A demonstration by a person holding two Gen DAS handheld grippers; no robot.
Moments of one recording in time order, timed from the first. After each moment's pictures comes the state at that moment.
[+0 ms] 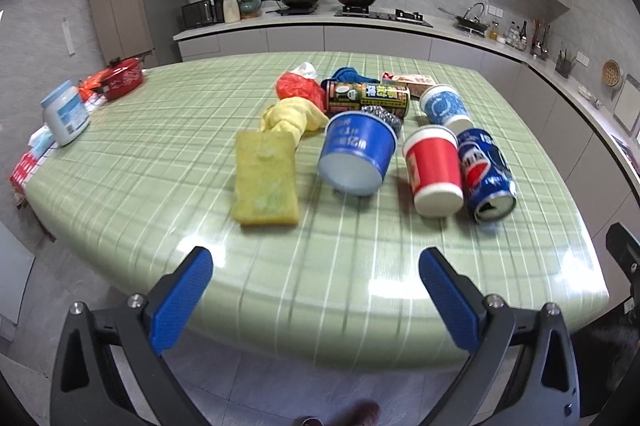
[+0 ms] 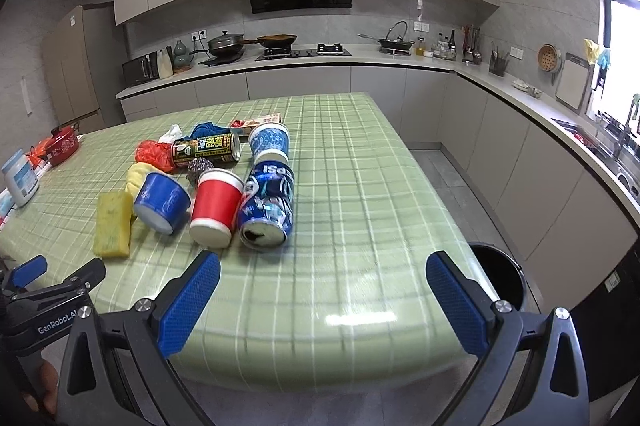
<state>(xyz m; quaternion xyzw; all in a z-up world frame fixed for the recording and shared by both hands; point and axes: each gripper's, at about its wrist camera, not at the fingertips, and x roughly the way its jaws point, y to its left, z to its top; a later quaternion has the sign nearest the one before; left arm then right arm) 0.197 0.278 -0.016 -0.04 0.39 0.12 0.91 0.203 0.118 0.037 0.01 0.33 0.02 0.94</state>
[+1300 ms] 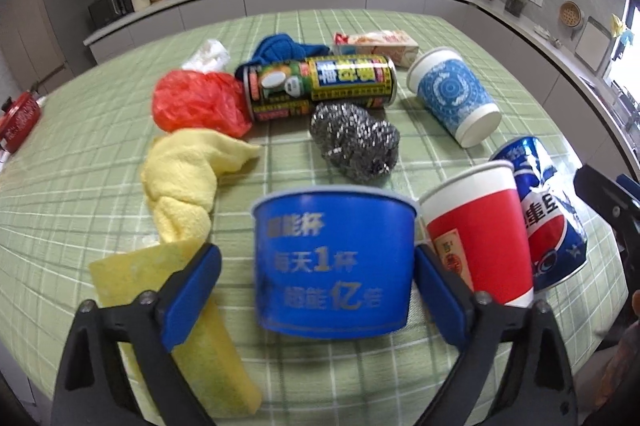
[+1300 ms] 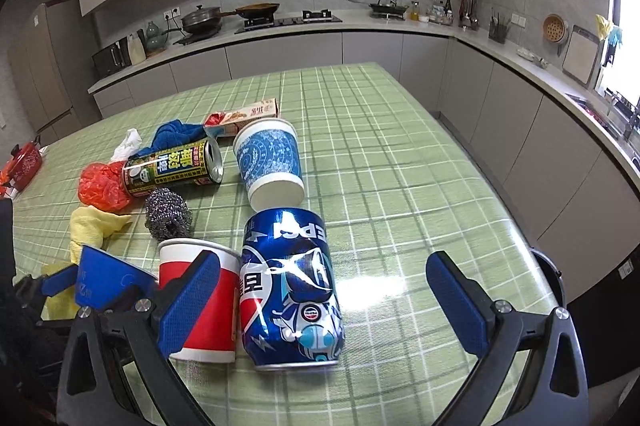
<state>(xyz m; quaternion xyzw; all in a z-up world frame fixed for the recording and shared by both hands) 0.344 0.304 -0.062 0.01 0.47 -0.02 0.88 0.357 0.171 -0.005 0.03 0.39 -0.01 0.92</state>
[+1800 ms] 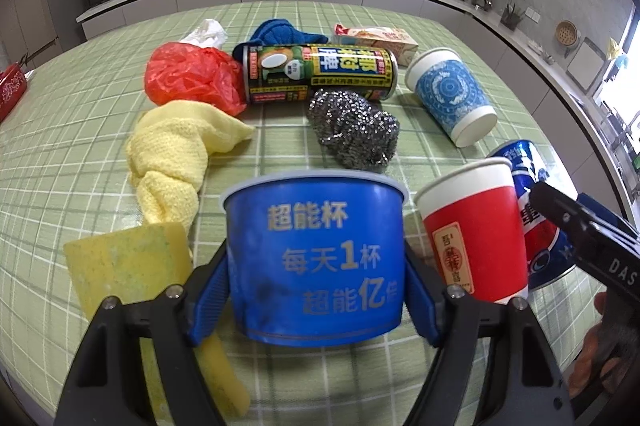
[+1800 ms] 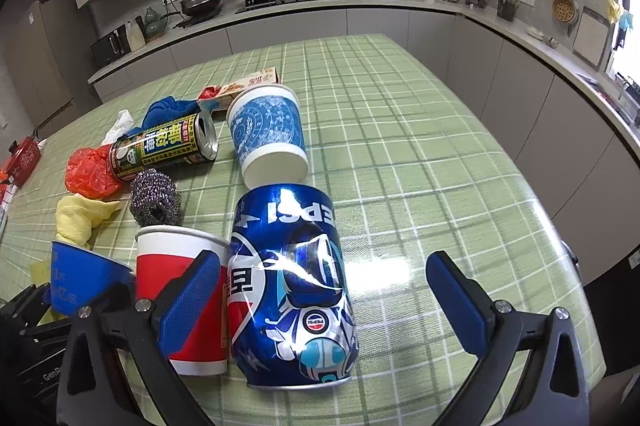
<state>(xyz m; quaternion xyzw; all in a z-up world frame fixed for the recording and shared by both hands) 0.337 0.314 -0.067 -0.03 0.47 -0.04 0.88 0.376 0.169 -0.035 0.05 0.42 0.00 0.90</state>
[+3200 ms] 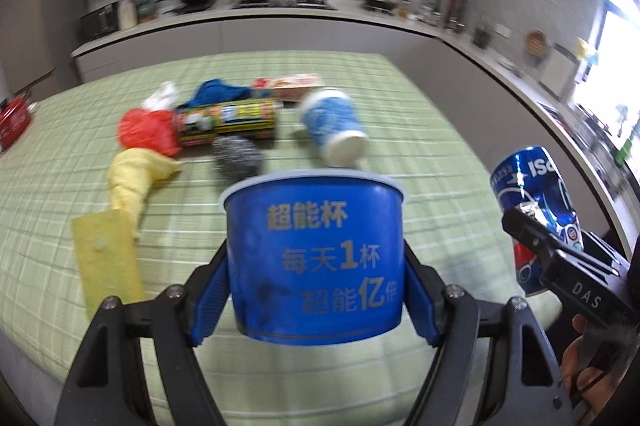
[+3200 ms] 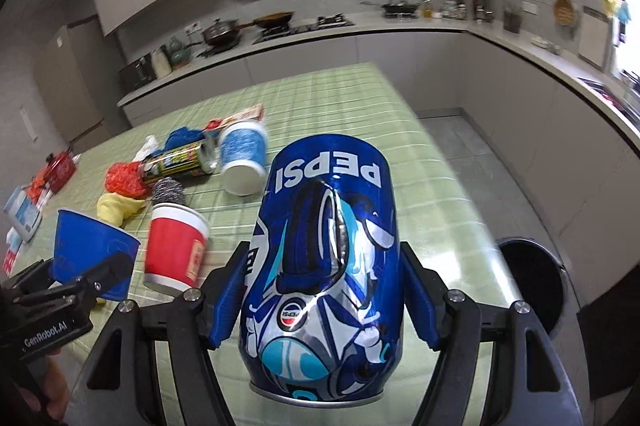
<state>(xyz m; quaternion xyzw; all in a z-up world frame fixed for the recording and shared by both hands) 0.285 0.213 -0.006 -0.02 0.41 -0.07 0.91 0.296 0.066 0.009 0.07 0.37 0.04 0.92</state>
